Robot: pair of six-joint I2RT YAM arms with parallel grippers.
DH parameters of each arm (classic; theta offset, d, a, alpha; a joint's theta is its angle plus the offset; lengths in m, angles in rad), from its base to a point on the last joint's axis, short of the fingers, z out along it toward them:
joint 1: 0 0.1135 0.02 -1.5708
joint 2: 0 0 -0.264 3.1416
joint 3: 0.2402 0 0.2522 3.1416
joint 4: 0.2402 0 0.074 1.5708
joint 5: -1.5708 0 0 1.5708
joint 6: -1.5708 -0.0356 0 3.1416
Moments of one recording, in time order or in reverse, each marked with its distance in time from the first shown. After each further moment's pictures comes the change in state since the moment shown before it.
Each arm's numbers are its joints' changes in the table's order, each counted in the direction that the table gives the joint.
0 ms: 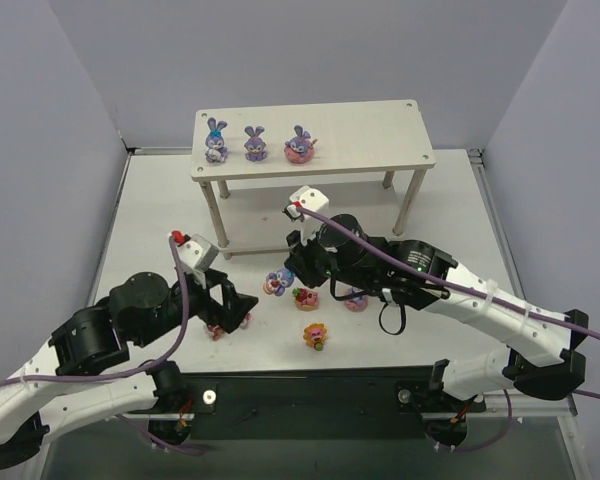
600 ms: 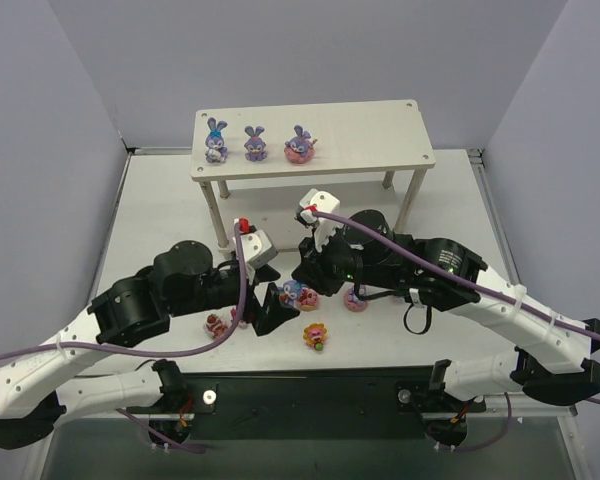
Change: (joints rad) left arm 0.000 0.280 0.160 -0.119 -0.419 -0.171; right arm -0.016 -0.062 0.063 0.108 0.193 0.060
